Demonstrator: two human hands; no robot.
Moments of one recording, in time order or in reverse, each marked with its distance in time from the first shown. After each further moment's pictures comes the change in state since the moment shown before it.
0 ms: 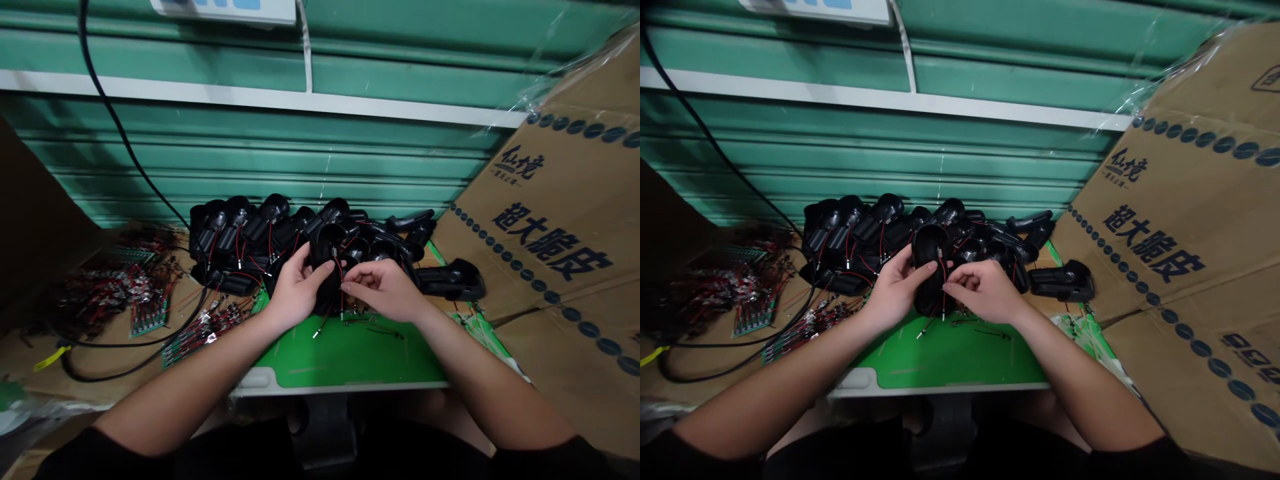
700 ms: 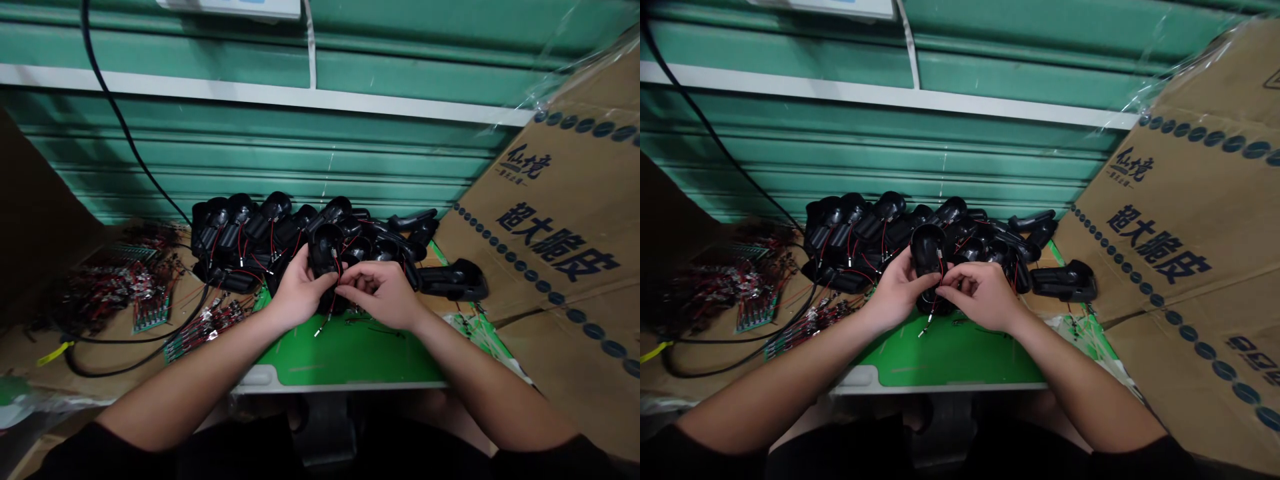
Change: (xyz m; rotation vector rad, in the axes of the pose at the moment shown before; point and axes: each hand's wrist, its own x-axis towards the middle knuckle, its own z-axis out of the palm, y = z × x) left_hand -0.002 0.000 0.000 0.017 -0.005 0.011; right_hand -0.002 0.003 0.013 -0.187 0.138 -0.281
